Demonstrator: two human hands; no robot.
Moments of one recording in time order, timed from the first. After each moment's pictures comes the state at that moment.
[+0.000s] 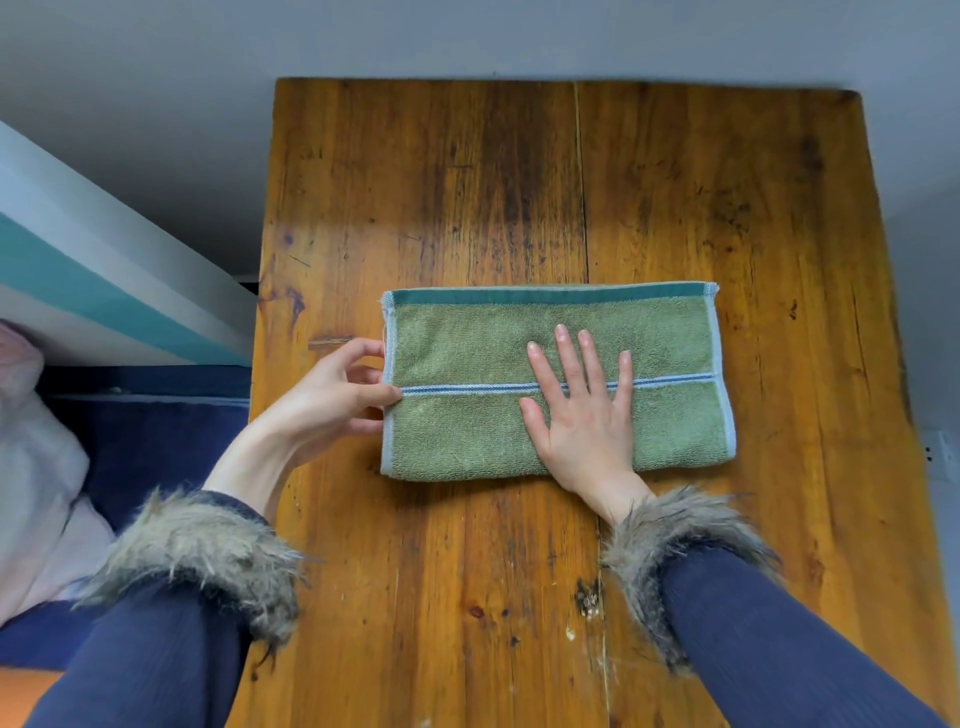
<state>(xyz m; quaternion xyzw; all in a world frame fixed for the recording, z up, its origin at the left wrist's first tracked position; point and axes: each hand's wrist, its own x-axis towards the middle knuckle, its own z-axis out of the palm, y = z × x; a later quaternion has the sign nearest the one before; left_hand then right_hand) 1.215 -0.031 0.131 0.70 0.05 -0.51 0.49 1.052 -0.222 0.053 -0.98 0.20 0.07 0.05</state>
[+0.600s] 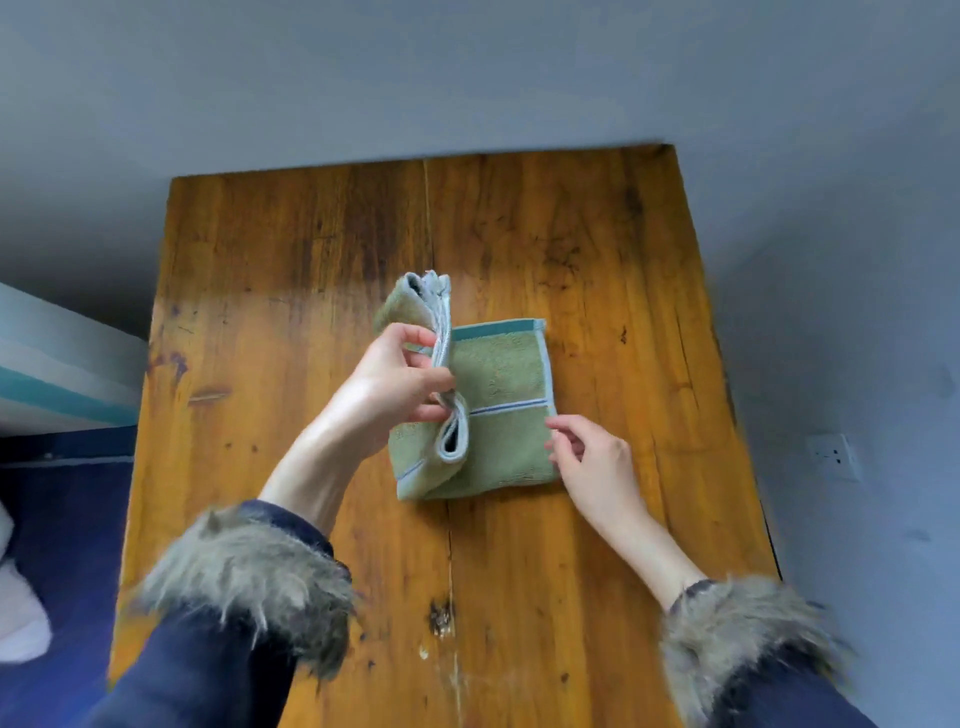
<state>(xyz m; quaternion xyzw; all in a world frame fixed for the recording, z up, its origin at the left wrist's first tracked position) 1.126 -0.213 0.198 0.76 -0.02 -0.43 0.49 0.952 -0.334 0.119 -0.82 0.36 -0.01 0.45</state>
